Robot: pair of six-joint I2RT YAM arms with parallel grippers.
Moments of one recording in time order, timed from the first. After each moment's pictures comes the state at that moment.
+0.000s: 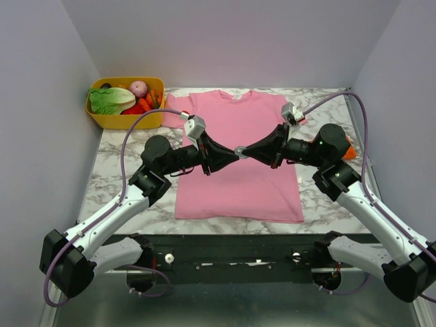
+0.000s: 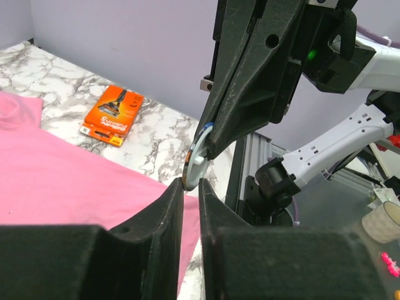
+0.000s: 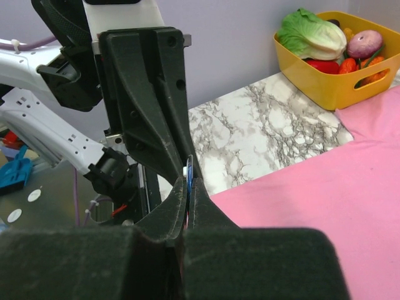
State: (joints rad) left arm -0.64 1.05 0.82 0.41 0.67 -0.47; right arm 0.54 1.01 0.94 0.16 -0.75 0.30
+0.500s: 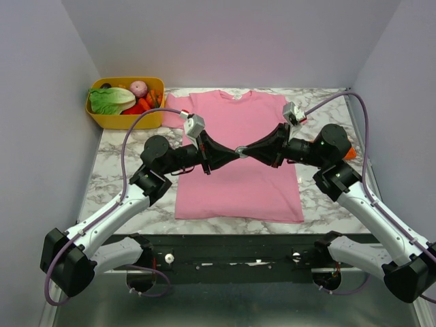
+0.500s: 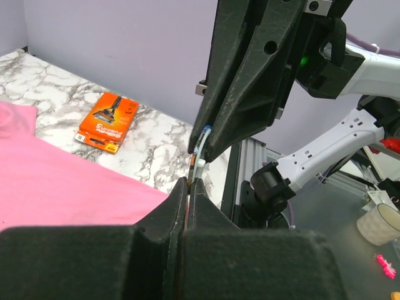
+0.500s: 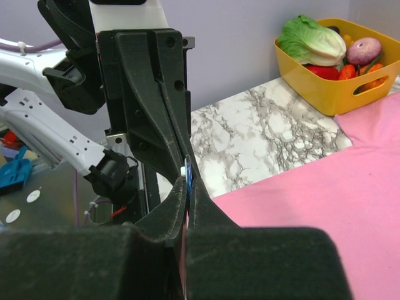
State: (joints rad) left arm -0.64 1.06 0.82 0.45 0.68 -0.50; right arm 0.54 1.01 0.94 0.18 -0.76 0.30
